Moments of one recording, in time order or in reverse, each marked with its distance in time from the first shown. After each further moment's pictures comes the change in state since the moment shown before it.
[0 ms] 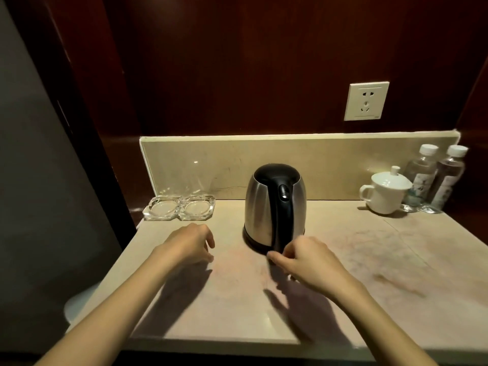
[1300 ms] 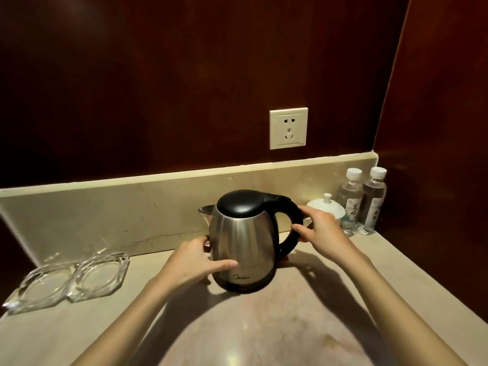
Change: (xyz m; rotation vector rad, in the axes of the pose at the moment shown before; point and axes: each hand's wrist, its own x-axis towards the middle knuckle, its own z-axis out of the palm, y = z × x) left_hand 0.124 0.138 -0.007 -0.505 0.103 0.240; right_hand 0.103 0.163 -0.109 0.194 0.388 0.090
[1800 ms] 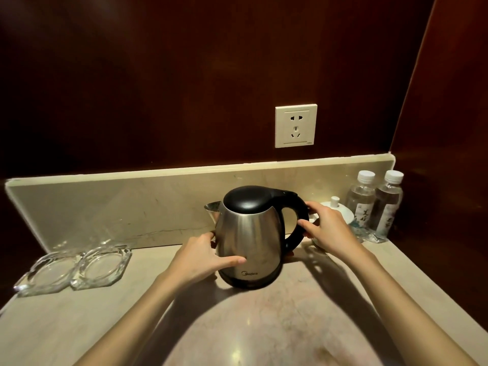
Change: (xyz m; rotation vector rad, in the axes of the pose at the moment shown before) left_hand 0.017 0.008 0.021 0.113 0.106 -0.053; right_hand 0.029 0.027 -0.002 0.054 -0.014 -0.008
